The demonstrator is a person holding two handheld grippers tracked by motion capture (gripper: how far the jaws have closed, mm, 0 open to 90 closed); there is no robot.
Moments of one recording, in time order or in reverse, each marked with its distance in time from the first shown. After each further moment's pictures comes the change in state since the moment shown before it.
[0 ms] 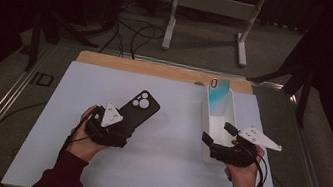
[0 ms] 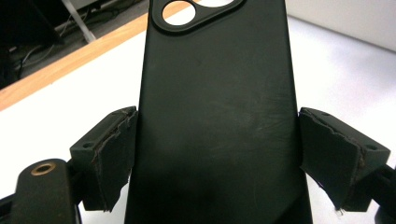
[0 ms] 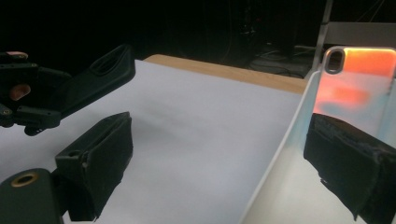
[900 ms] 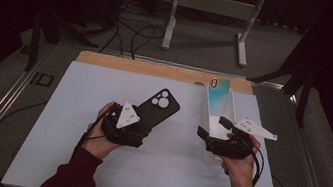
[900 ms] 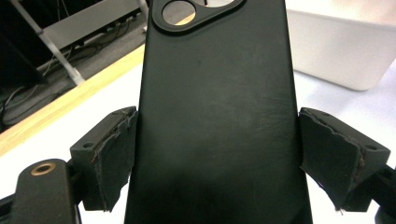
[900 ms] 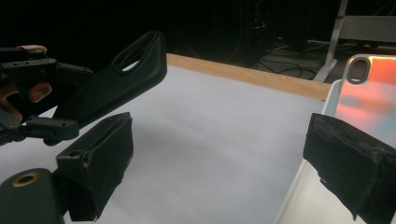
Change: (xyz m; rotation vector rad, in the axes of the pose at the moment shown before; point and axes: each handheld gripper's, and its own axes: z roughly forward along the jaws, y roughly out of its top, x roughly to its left) left arm -0.023 0.034 0.008 -0.100 -0.060 0.084; right arm 0.006 0.019 0.013 0.026 0.033 0.006
